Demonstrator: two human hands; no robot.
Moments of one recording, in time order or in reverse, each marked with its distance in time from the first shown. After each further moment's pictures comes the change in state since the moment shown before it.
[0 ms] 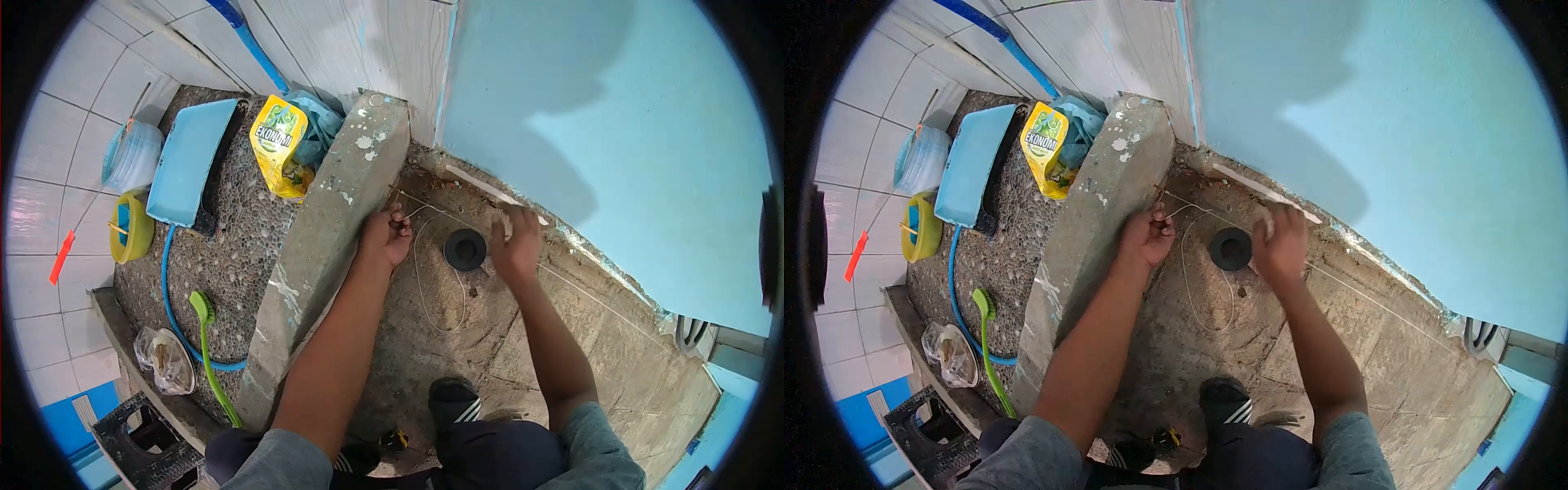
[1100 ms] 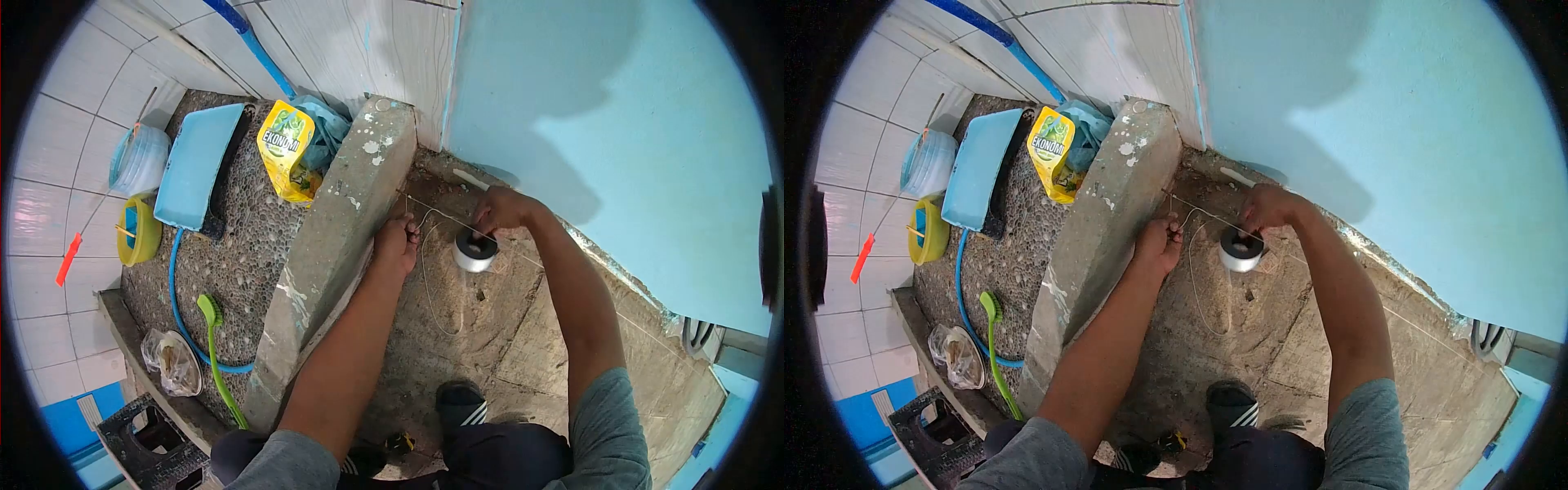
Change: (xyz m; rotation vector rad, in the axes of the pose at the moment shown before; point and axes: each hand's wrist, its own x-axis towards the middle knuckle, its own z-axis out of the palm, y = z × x) left_hand -0.001 -0.015 -0.001 0.248 0.045 0.114; right_hand 0.123 0.020 0.021 0.104 -1.131 -0.135
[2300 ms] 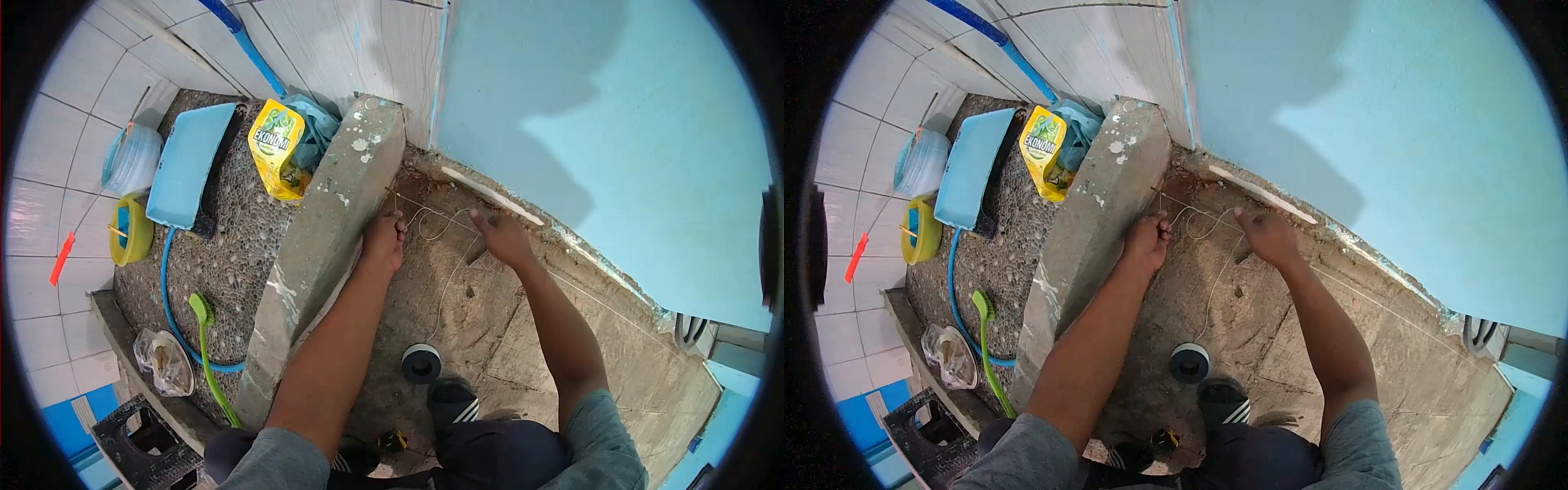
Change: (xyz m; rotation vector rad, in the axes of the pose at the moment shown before) left_hand 0.005 -0.001 -0.001 0.162 -0.006 0.068; right_hand -0.038 0.000 0.080 0.241 0.765 0.282
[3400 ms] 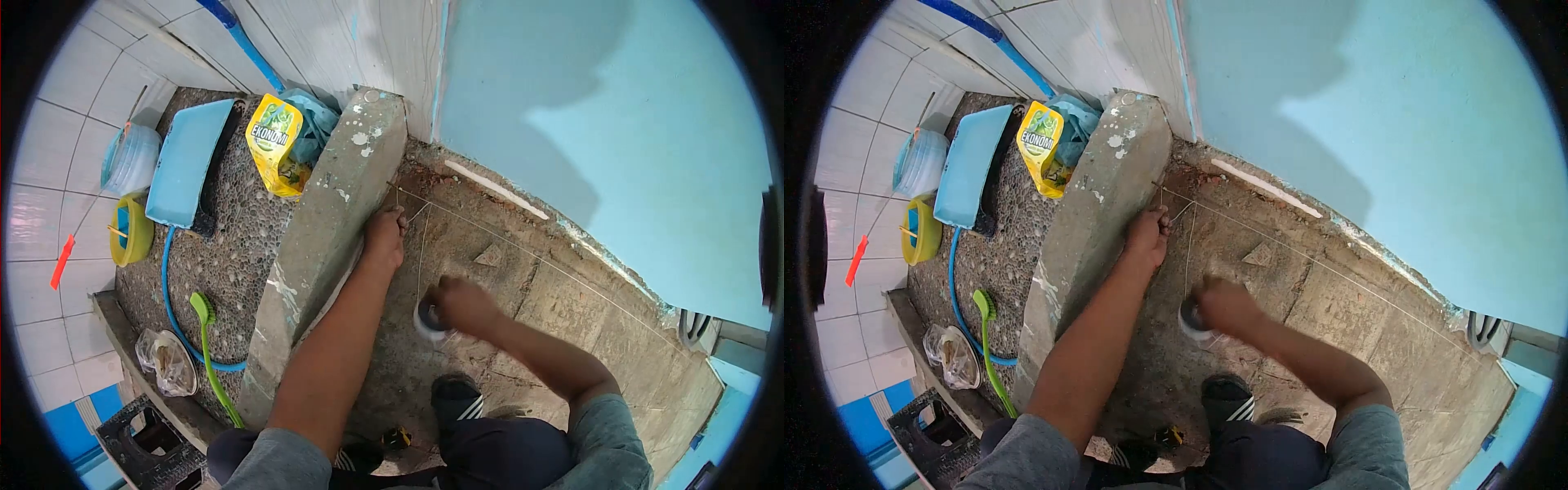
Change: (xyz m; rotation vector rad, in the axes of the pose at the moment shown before) left_hand 0.003 -0.003 -0.004 0.055 -0.031 0.052; right_hand -0.122 -0.037 0.057 -0.427 -0.454 -0.580
